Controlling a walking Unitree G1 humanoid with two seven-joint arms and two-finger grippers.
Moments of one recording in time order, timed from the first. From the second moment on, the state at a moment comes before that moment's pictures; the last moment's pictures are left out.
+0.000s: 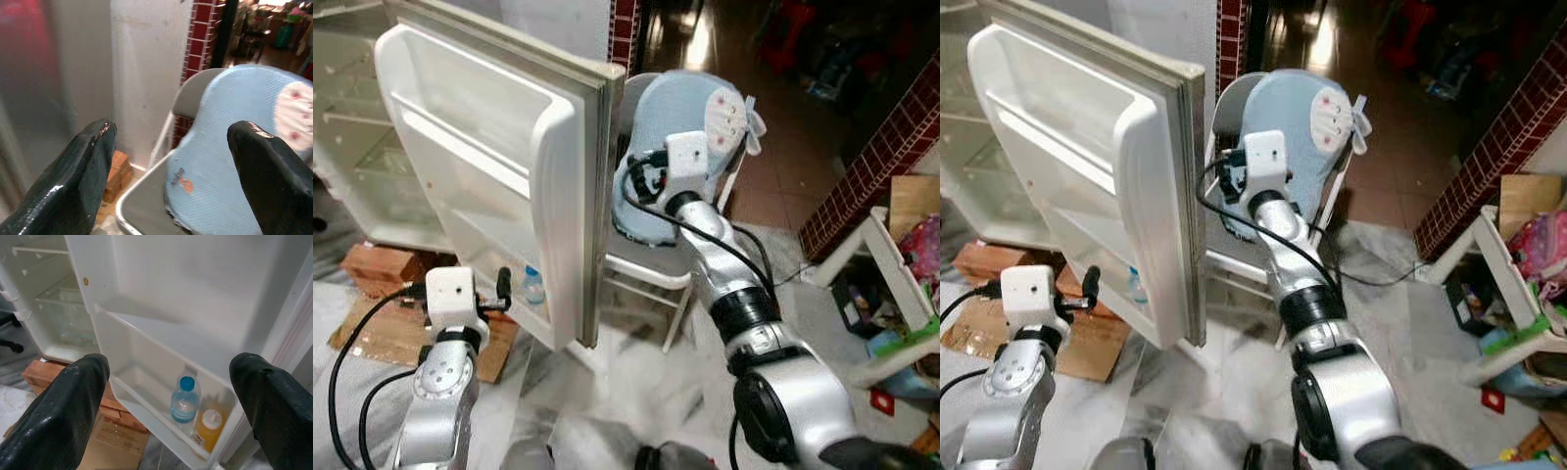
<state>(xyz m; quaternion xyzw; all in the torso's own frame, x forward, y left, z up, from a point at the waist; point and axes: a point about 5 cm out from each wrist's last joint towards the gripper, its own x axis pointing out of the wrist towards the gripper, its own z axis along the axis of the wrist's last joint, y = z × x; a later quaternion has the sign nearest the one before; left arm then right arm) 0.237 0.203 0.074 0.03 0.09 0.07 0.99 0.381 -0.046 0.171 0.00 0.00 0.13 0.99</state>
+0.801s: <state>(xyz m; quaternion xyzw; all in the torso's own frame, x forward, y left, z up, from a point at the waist) 0.206 0.237 0.063 -0.02 0.13 0.21 0.97 0.330 -0.001 0.189 0.14 -0.03 0.53 0.84</state>
